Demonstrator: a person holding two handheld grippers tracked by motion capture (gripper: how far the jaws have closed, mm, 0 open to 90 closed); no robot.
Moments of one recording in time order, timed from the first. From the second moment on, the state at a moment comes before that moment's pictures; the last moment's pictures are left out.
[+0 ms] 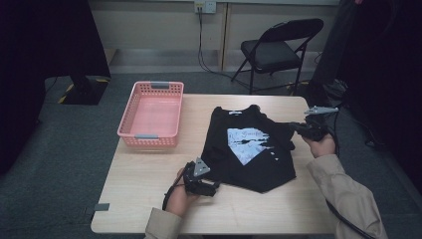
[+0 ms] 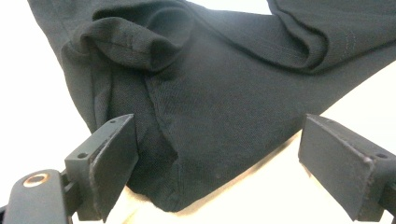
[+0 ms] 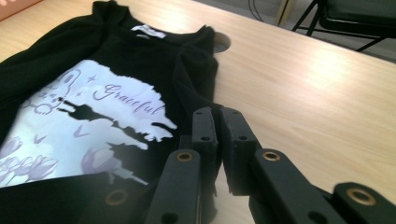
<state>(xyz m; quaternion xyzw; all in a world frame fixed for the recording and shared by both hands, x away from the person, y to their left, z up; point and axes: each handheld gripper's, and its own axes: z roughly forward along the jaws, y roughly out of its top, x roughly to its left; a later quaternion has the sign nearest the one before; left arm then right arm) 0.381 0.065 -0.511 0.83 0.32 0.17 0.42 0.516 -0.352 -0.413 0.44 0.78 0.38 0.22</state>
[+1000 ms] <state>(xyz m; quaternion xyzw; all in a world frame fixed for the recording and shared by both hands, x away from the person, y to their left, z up) 0.381 0.065 -0.511 0.83 0.32 0.17 0.42 0.531 -0.412 -0.403 0.51 0.73 0.37 0.27</state>
